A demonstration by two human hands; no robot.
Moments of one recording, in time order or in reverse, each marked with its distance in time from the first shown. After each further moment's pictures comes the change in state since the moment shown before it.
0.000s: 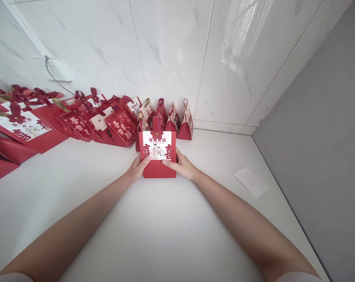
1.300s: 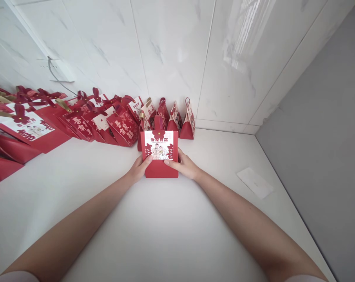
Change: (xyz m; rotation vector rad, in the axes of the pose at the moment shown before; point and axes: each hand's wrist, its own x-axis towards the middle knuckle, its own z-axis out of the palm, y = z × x) left_hand -0.002 0.003 0.003 -0.027 0.012 -0.020; right_hand 0.000 0.001 0.000 -0.018 0.003 -0.003
